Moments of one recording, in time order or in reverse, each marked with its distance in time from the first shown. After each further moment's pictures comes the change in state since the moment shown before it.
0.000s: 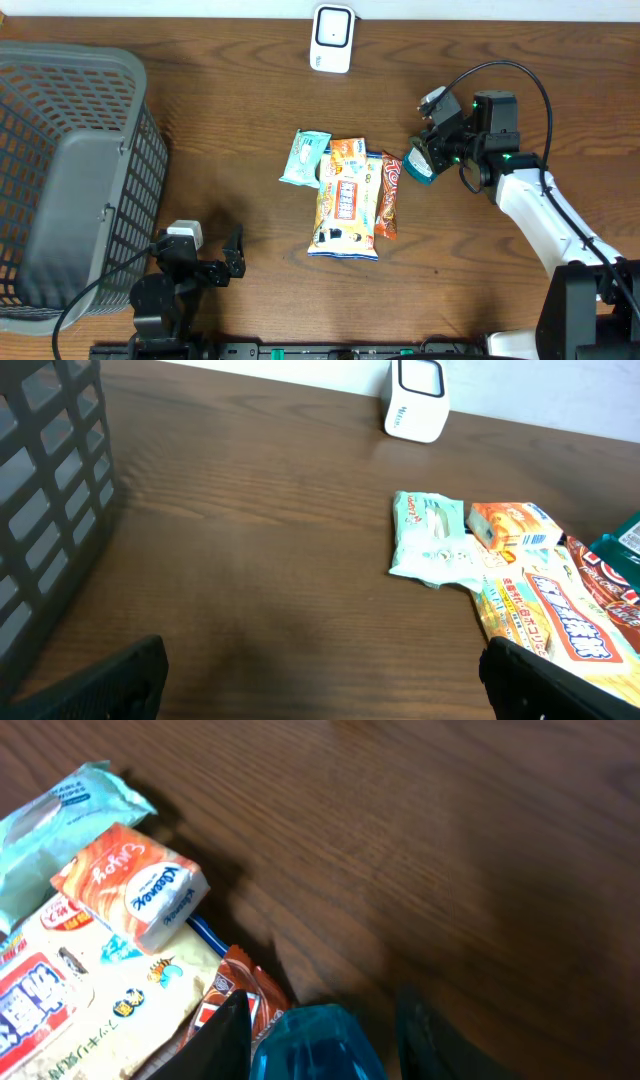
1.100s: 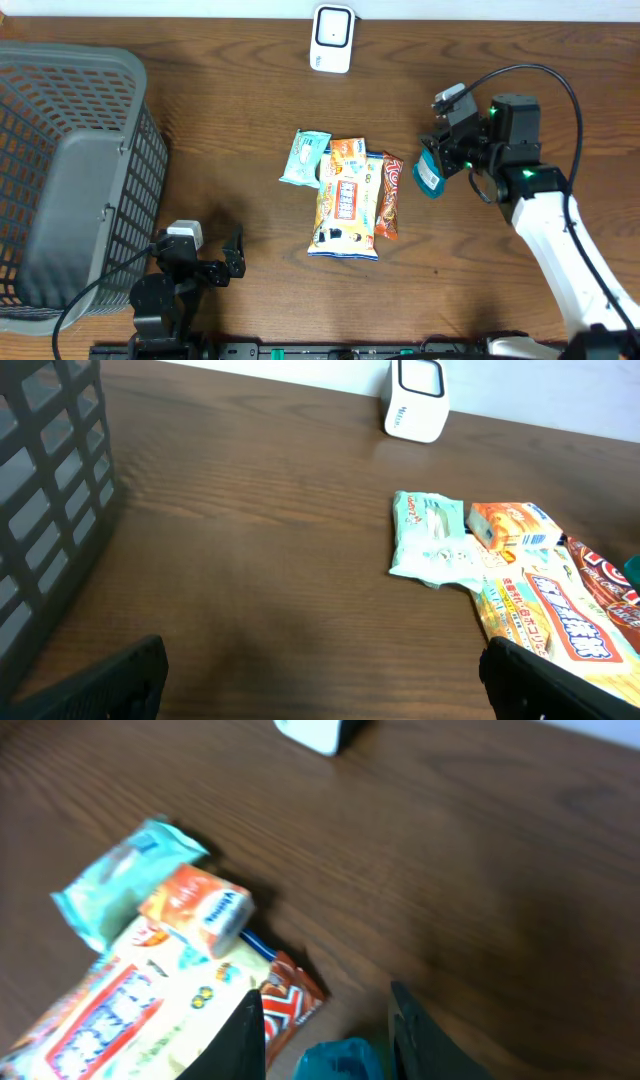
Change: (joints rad) left arm 0.000 0.000 0.000 0.000 0.000 0.000; right arm 0.000 -0.169 -0.007 -0.090 -0.006 0.087
